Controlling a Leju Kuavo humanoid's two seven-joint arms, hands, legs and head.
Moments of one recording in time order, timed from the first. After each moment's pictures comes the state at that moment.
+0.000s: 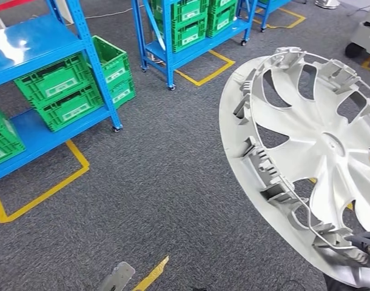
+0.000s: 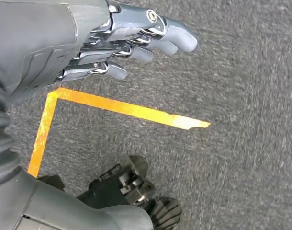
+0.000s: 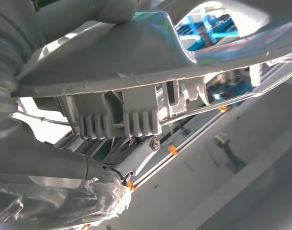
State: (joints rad) left arm -0.15 -0.22 0.73 -0.24 -1.01 0.11 -0.55; right arm 0.53 0.24 0.10 -2.45 1.57 -0.69 -0.26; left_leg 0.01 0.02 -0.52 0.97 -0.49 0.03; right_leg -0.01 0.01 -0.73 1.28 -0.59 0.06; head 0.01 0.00
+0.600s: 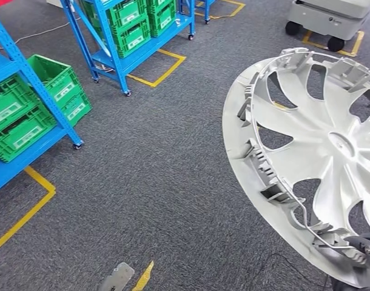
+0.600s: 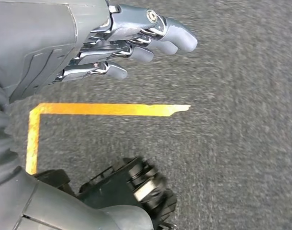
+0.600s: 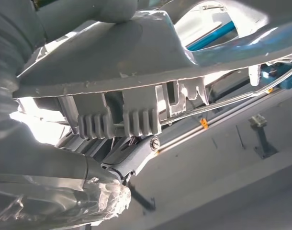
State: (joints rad) left arm -0.15 -0.21 0.72 -0.24 -1.00 0.10 -0.55; right arm 0.53 0.30 0.01 -2.47 1.57 -0.69 -0.42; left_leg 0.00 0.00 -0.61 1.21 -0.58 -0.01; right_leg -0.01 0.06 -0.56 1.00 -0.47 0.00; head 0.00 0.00
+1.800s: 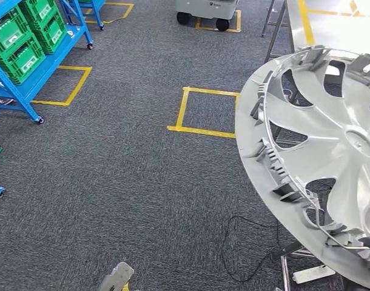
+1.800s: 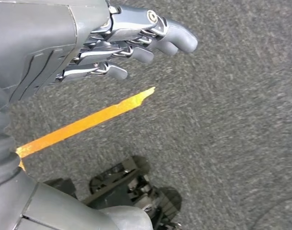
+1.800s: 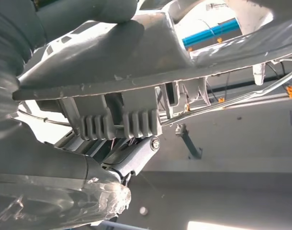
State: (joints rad) left arm -0.14 -0.21 0.72 -0.24 -1.00 0.10 -0.55; right arm 0.54 0.34 -0.05 -2.50 1.57 -0.69 -0.44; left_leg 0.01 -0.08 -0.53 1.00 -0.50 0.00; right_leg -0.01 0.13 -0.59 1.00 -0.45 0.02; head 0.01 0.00
